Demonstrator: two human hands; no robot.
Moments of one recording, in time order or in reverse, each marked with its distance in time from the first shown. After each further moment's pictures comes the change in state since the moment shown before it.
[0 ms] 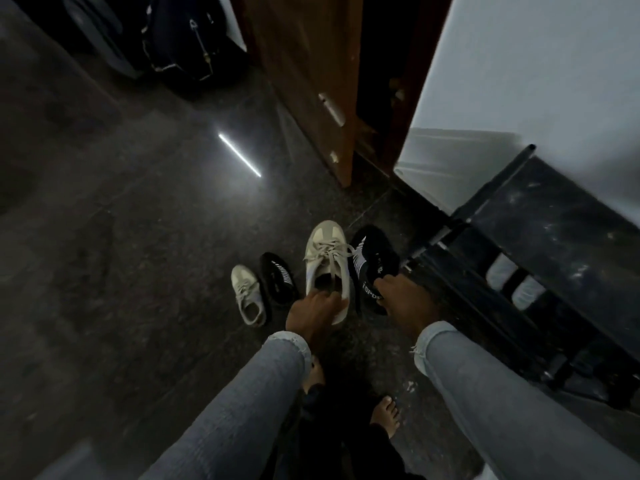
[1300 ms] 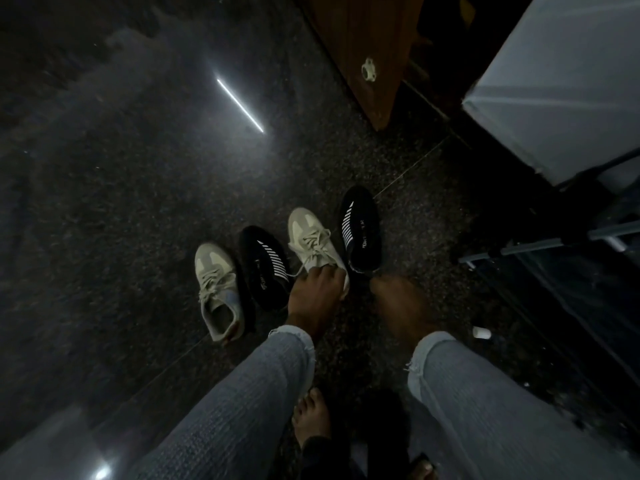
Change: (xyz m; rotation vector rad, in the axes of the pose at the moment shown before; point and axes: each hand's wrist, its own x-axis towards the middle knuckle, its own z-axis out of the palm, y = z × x) left_hand 0.256 -0.143 0.213 0.170 0.232 -0.003; right_hand 0.245 0.028 0.270 0.149 -0.067 0.044
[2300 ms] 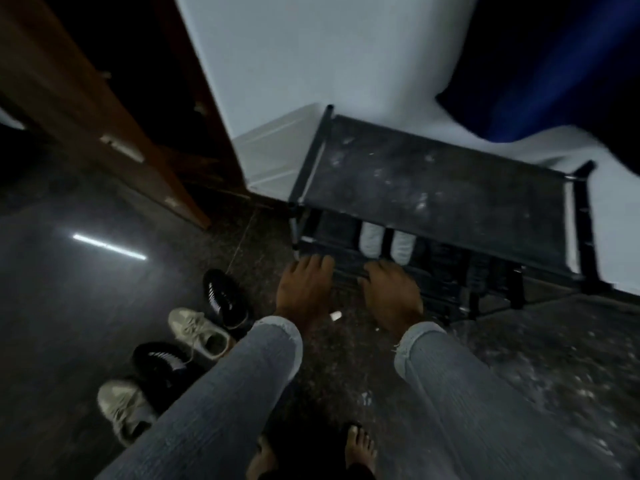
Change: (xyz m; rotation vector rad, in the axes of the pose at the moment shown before) left_hand -0.045 0.296 -0.210 0.028 0.144 0.509; right_hand -0.314 0.134 -0.164 0.224 0.513 0.600
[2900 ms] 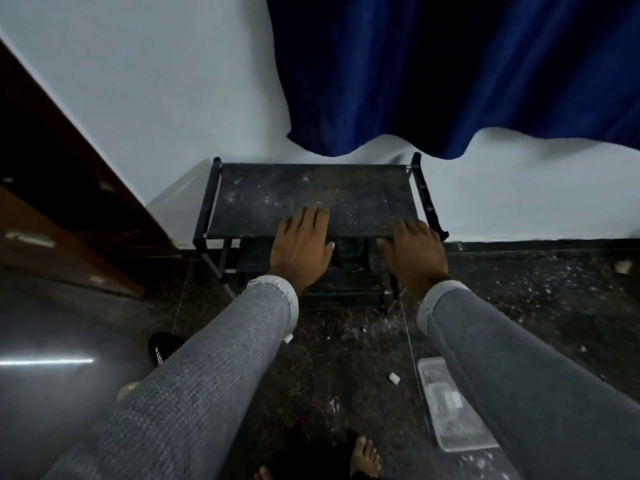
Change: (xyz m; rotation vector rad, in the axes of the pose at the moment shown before) left_hand 0.027 0.169 -0.077 0.110 0.272 0.359; right_hand -0.110 0.145 -0.138 -0.070 0.337 0.327
